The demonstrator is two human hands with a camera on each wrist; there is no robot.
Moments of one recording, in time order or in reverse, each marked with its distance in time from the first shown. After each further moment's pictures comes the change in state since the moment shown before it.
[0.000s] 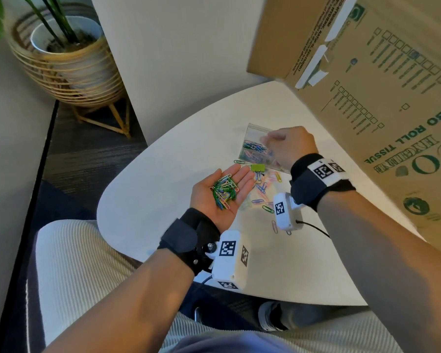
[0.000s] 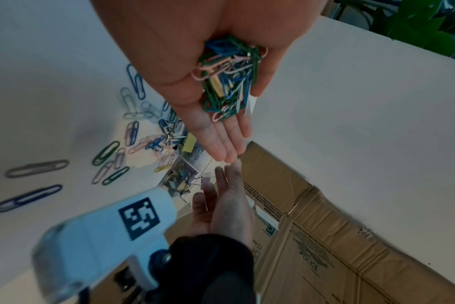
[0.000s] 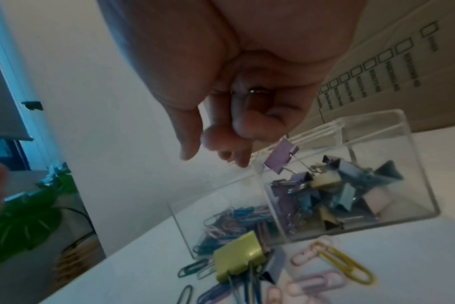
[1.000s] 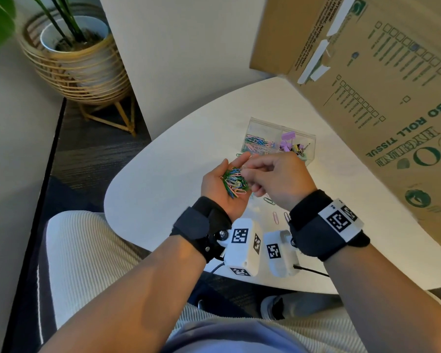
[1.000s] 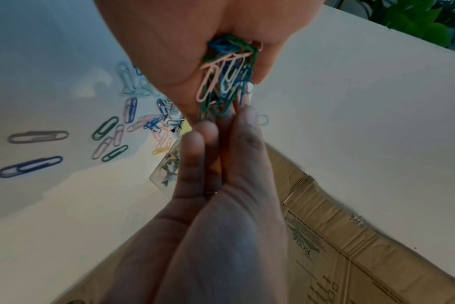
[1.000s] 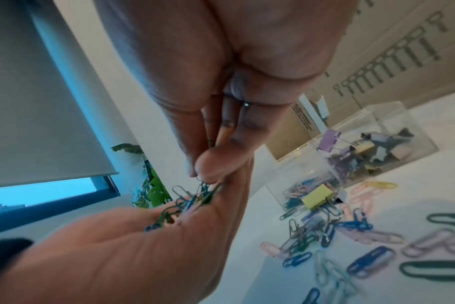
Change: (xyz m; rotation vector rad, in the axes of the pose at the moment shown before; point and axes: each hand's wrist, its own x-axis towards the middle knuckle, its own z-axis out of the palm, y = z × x) left_hand 0.000 -0.011 0.009 0.100 -0.044 0.024; right_hand -0.100 -0.009 0.007 0.310 -0.223 -0.147
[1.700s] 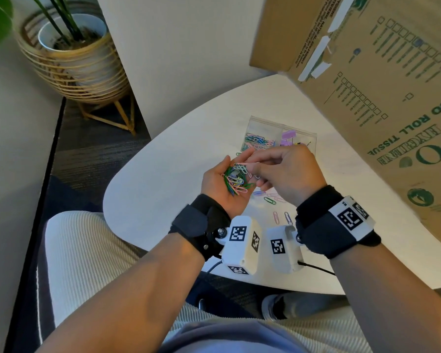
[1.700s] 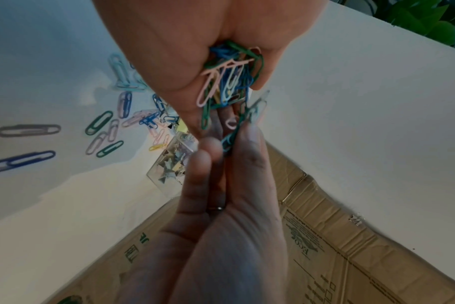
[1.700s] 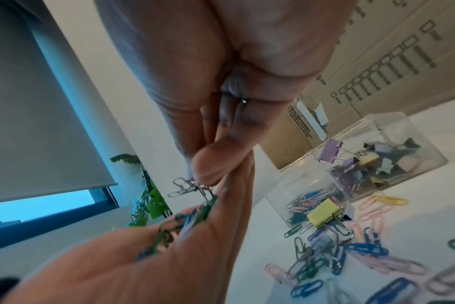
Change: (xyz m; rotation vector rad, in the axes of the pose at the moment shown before) left_hand 0.000 0.001 0.005 -0.016 -0.041 -0.021; right_hand 0.002 -0.004 -0.011 0.057 0.025 -0.005
